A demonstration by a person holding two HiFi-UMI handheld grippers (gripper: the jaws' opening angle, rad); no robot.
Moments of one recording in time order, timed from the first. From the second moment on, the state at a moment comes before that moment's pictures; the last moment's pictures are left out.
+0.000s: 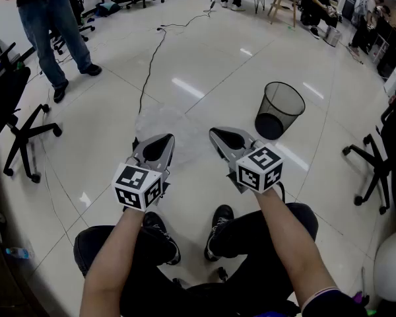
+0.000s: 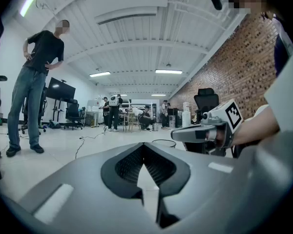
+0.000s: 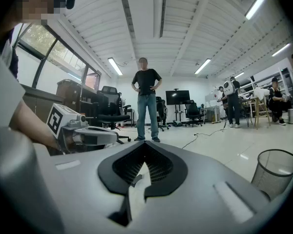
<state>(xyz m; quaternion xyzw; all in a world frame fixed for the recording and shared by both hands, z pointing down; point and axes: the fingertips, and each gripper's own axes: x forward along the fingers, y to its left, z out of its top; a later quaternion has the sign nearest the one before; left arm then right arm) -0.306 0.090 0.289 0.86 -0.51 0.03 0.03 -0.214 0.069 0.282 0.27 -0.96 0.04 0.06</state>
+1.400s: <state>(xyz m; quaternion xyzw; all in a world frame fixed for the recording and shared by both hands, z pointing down) -0.327 -0.005 0.316 0.85 -0.52 0.05 0.05 -0.233 -0.029 0.286 0.22 -0.96 -0.01 0.15</state>
